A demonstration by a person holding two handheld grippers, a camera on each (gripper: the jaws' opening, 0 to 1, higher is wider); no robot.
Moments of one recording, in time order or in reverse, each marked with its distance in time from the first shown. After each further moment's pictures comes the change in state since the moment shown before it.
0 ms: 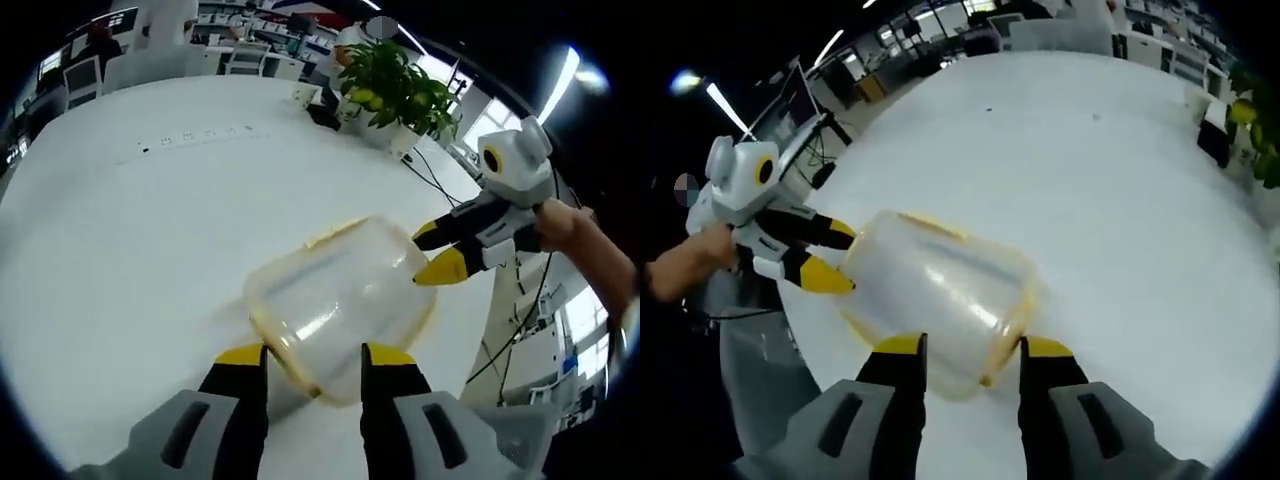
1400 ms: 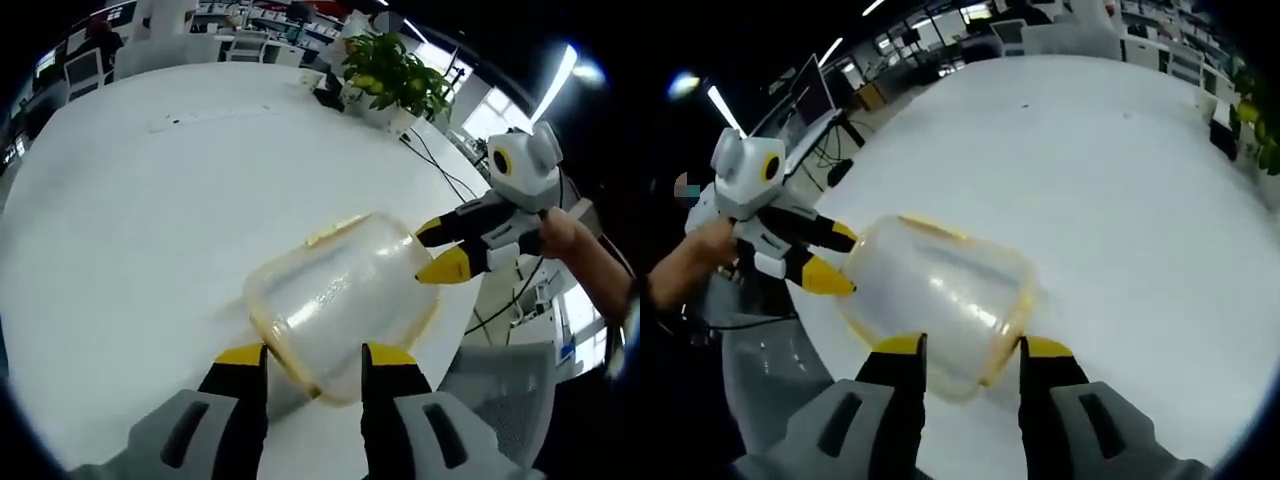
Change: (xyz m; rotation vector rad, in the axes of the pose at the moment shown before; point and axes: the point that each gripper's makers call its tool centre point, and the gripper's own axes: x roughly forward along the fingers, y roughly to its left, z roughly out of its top) left arm -0.060 0.023 -0.064 0.013 0.069 0.011; right arm 0.019 0.086 -0.023 0.019 -0.051 0.001
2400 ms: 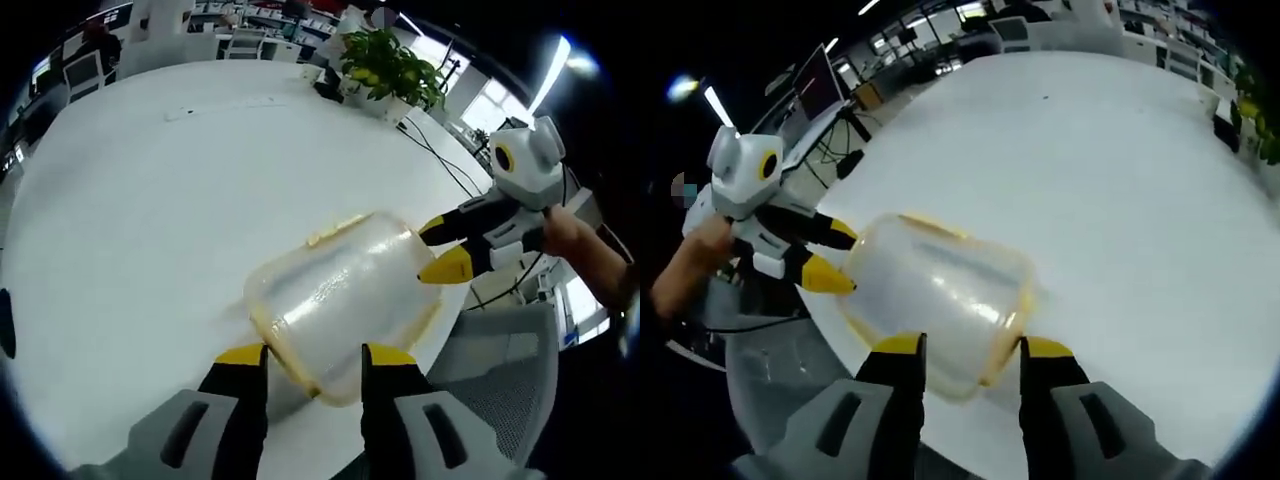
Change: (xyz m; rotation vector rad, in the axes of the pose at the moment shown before) left arm -0.032 0.013 -0.040 0.027 0.025 0.014; right arm 0.011 0.053 -0.020 0.020 0.006 -0.011
